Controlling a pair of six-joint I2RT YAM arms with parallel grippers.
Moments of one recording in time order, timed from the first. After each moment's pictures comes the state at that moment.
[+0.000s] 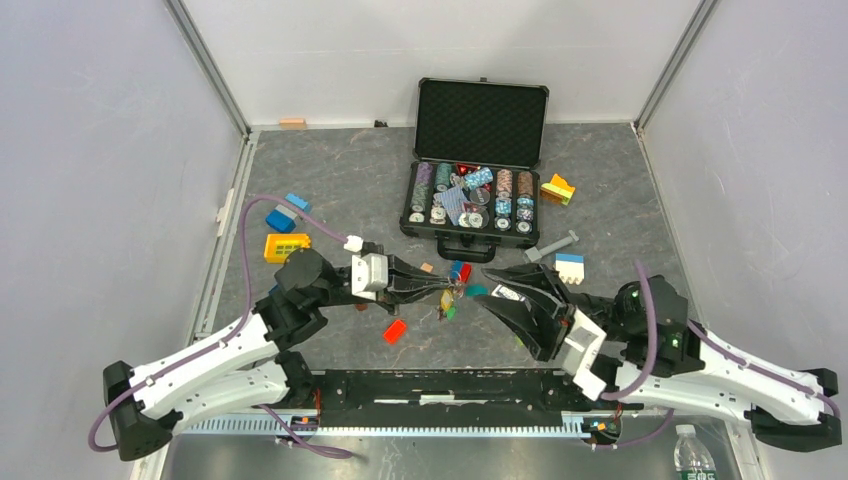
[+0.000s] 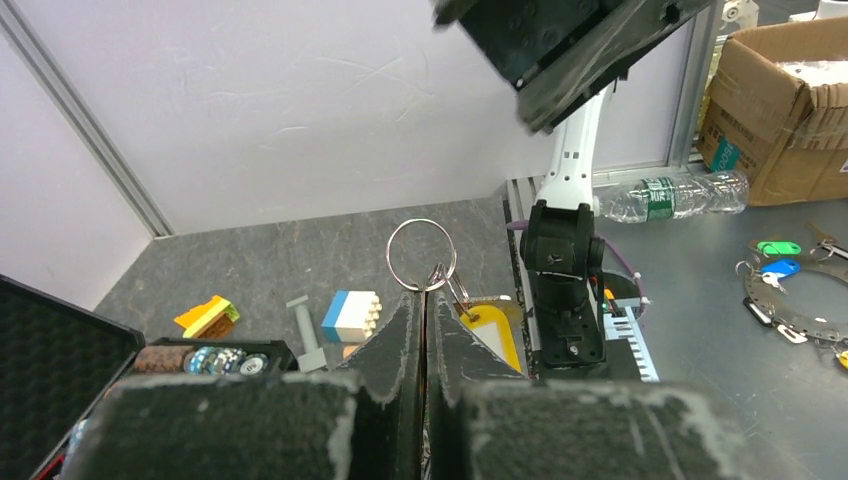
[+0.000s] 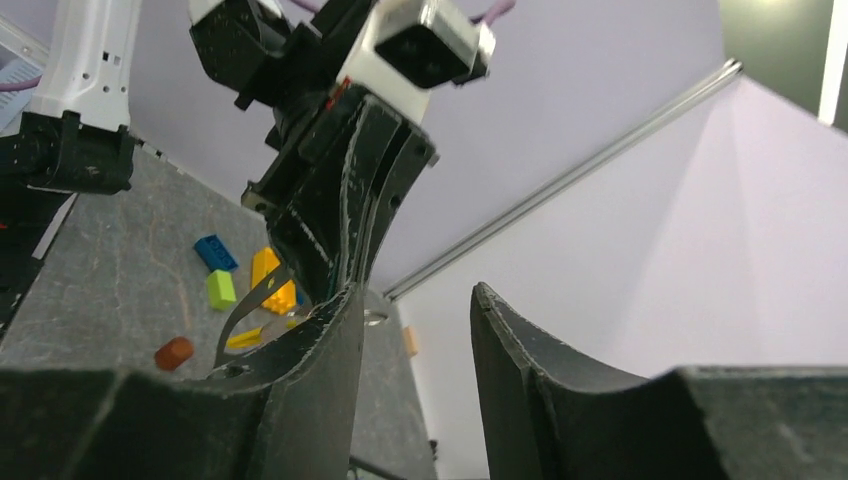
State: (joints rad) left arm -0.97 0.81 0.70 0.35 0.56 0.07; right arm 1.23 0.54 0.79 0.03 -0.29 -0.89
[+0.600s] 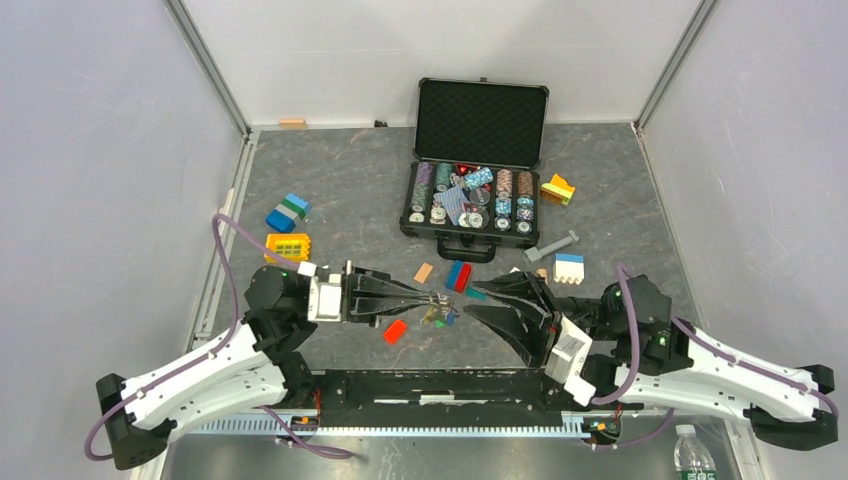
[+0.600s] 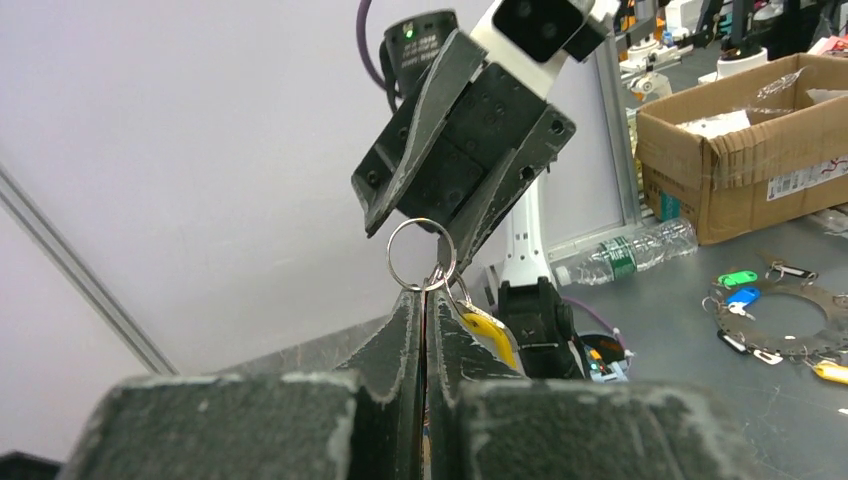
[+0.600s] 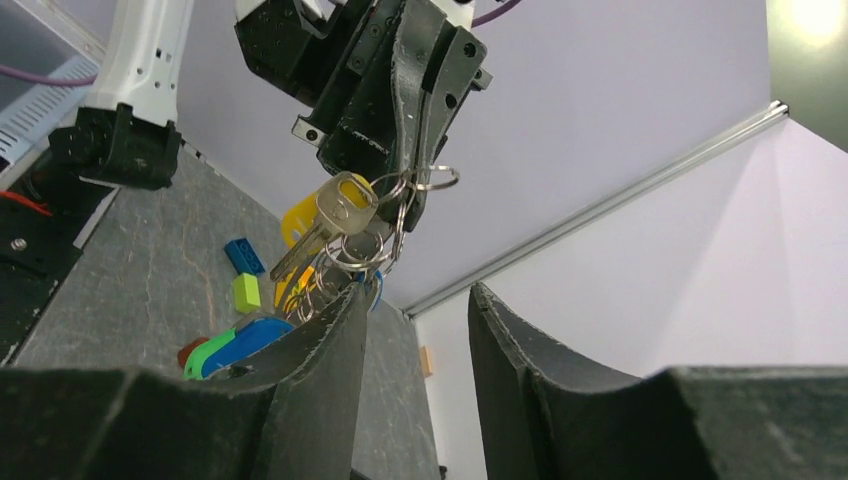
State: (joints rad) left arm -0.97 0.72 0.65 0.57 0.71 0.05; right arm 1.23 0.57 0.76 0.03 -0.35 -0.93
